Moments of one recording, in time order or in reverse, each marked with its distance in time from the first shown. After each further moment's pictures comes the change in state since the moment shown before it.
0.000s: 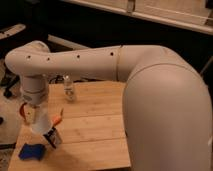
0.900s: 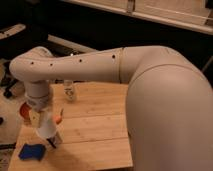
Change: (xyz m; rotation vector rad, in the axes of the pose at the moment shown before) arm 0.022 -0.002 0.014 0.019 0.038 0.033
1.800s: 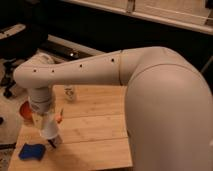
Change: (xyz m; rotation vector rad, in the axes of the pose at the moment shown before) arm 0.004 -0.008 0.022 0.036 -0.009 0.009
